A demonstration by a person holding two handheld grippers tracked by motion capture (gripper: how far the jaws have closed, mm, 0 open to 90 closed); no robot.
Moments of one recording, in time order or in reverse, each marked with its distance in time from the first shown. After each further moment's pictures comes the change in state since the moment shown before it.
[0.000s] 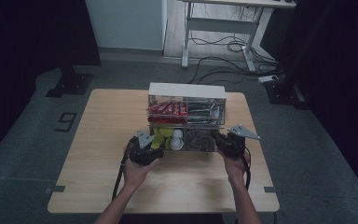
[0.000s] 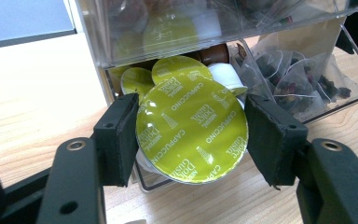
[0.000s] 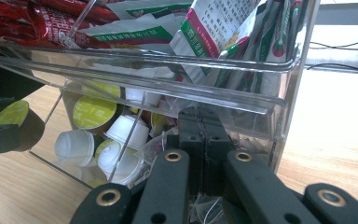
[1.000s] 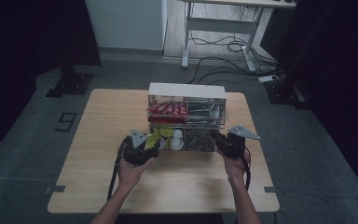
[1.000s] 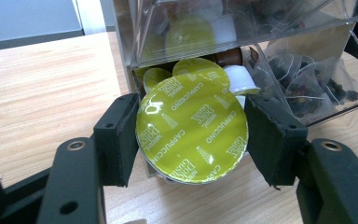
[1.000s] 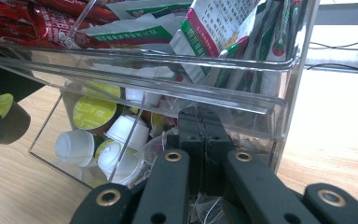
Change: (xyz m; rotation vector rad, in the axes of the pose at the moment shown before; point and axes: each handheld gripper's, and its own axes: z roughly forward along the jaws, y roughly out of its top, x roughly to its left) left arm 0.012 0.000 -0.011 -0.003 0.018 -0.018; right arm 0.000 -0.001 0.000 -0.002 -0.001 0.002
